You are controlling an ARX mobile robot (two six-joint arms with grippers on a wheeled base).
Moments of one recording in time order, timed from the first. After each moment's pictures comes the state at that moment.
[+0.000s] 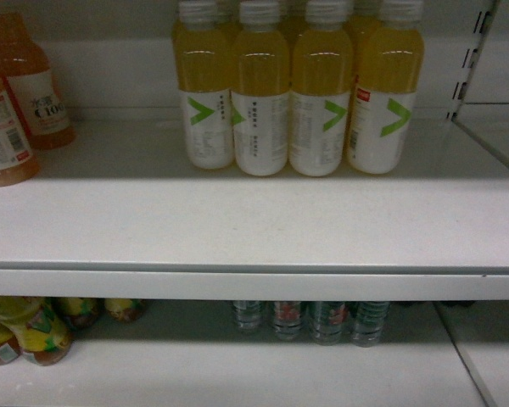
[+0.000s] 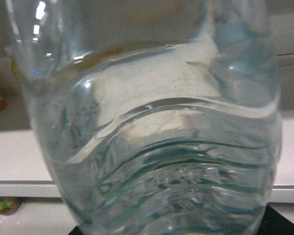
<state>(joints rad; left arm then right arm) 0.00 0.01 0.01 0.00 0.00 0.00 -0.17 0.49 0.27 0.11 -0.33 0.13</state>
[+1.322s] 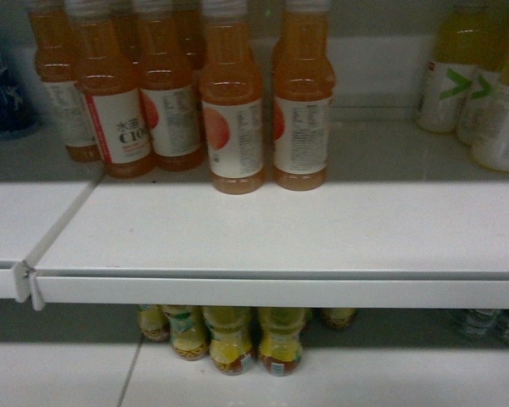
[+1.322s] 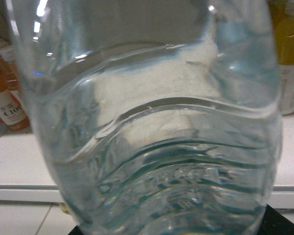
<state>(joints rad) 0.00 0.01 0.01 0.00 0.00 0.00 -0.17 0.49 0.27 0.11 -0.34 0.13</state>
